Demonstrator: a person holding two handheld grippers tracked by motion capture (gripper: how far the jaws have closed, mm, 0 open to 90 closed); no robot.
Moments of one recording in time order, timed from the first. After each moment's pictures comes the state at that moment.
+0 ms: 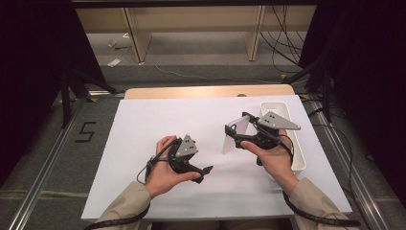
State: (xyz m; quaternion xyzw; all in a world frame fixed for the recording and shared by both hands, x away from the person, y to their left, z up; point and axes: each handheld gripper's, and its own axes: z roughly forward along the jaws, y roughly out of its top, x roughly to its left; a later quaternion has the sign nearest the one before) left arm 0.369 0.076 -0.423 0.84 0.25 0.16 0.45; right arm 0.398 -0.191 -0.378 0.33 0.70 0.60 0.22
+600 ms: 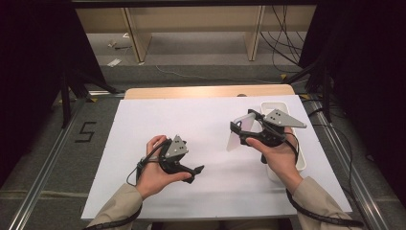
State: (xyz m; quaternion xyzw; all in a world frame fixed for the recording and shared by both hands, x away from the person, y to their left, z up) left arm 0.367 0.098 -0.424 0.84 0.26 0.17 0.44; right arm 0.401 -0.203 -0.372 0.34 0.69 0.60 0.24
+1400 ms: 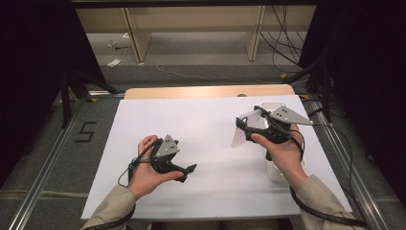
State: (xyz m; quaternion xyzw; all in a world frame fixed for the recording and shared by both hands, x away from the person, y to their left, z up) left arm 0.367 0.119 -0.425 0.83 0.28 0.18 0.45; right arm 0.405 -0.216 -0.366 0.35 0.68 0.59 0.25
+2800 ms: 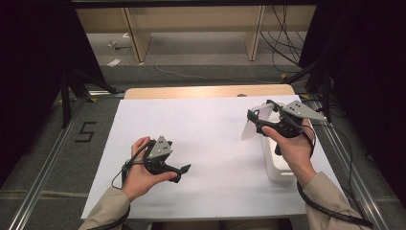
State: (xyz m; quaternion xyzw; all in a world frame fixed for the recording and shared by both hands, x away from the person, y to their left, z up) left arm 0.364 0.135 -0.428 0.83 0.29 0.18 0.45; right arm 0.413 -0.241 -0.355 0.37 0.66 0.59 0.28
